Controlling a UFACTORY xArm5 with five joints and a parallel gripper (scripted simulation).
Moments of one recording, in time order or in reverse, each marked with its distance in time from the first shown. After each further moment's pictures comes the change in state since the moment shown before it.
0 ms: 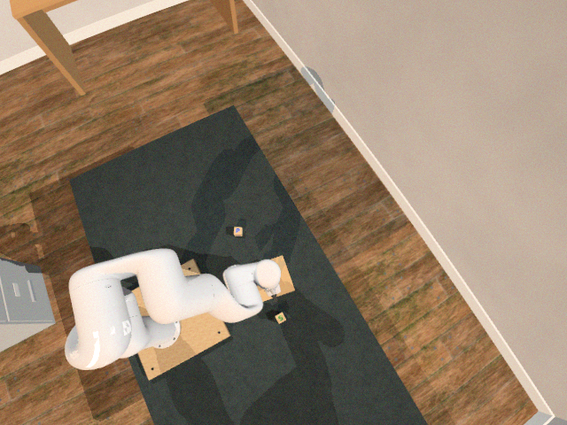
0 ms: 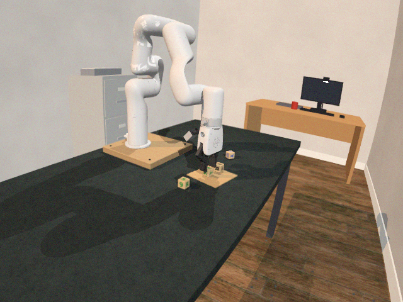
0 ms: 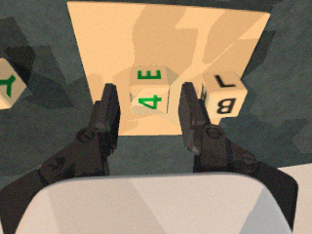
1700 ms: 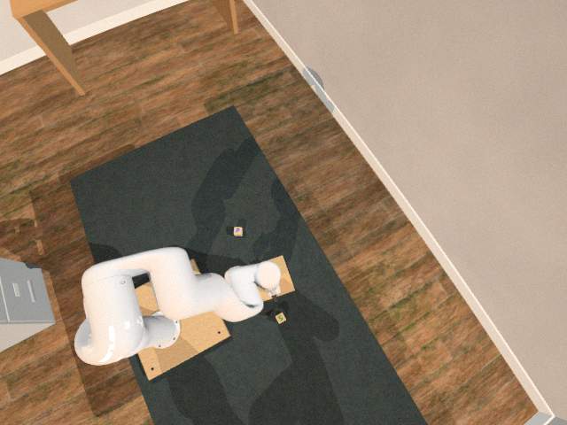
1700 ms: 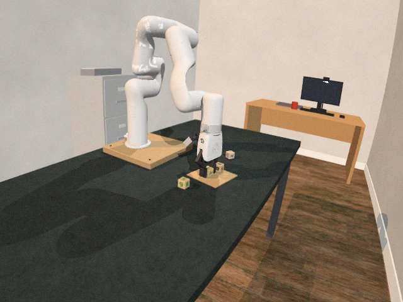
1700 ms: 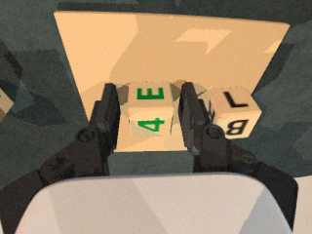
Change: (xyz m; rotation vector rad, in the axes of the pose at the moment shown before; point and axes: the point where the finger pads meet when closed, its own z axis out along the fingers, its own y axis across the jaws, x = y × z) arm 0.000 0.000 0.023 0.000 0.000 0.000
